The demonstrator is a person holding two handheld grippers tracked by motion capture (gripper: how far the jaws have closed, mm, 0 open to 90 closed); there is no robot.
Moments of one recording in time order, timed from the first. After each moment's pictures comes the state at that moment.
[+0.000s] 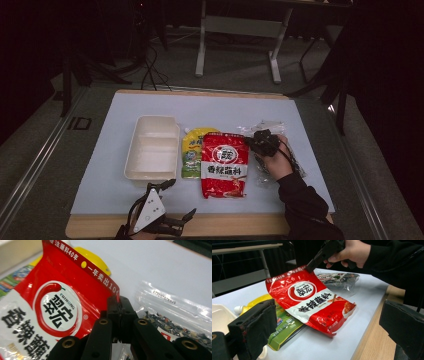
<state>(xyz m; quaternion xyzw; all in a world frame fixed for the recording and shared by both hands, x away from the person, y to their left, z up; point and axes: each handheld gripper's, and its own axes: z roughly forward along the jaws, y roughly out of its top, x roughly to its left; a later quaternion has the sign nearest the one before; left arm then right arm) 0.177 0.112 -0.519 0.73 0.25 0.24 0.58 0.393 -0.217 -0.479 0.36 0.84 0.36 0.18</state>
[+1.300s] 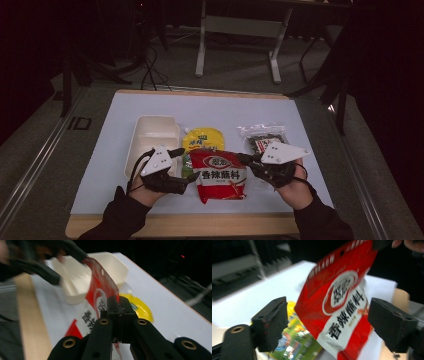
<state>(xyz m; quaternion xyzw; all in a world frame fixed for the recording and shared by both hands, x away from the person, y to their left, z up) 0.259 0.106 -0.453 0.79 0.25 0.18 0.52 0.265 -0.205 -0.388 0.16 0.84 0.48 0.19</state>
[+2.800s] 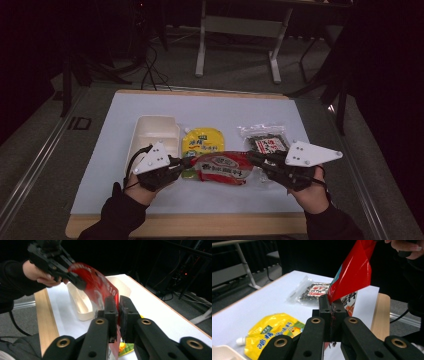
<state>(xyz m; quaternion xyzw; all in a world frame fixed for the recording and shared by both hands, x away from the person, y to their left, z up) 0.242 0.114 -0.412 0.78 0.21 0.17 0.56 0.246 -0.229 -0.356 0.15 0.81 0.54 0.18</state>
